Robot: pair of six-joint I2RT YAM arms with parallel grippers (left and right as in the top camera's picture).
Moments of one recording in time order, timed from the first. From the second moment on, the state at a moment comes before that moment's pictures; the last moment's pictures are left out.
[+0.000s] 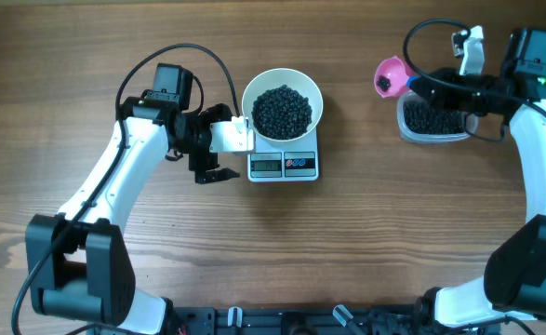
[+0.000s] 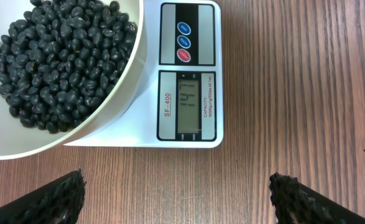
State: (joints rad) left arm -0.16 1.68 1.20 -0.87 0.55 1.38; right arm -0.23 1.68 1.40 -0.76 -0.76 -0.07
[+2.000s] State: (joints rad) left arm -0.16 1.68 1.20 -0.87 0.55 1.38; right arm 0.29 1.68 1.60 -0.77 -0.44 -0.92
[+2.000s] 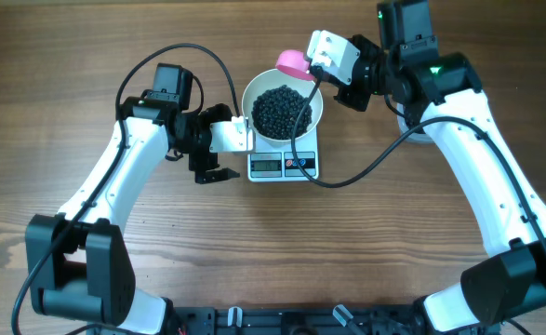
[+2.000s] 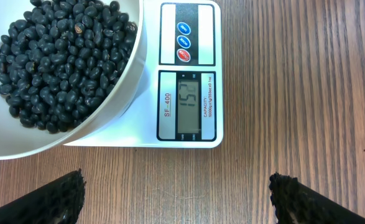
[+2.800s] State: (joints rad) left arm -0.16 1.68 1.20 -0.87 0.55 1.38; right arm 0.29 1.72 1.60 -0.77 -0.46 -0.90
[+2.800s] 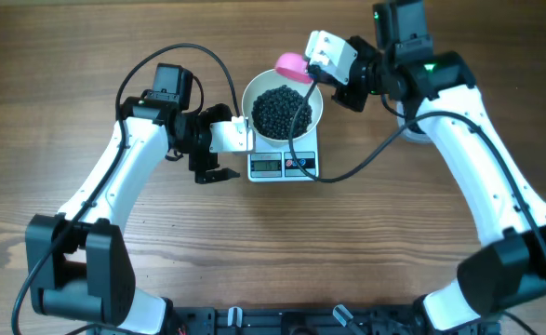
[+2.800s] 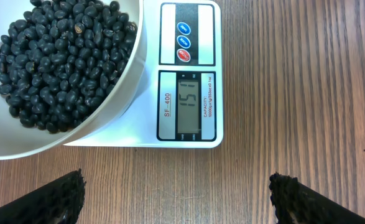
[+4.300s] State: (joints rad) left arm -0.16 1.68 1.20 -0.87 0.55 1.38; right arm 0.29 1.96 1.60 -0.81 -0.52 -0.78
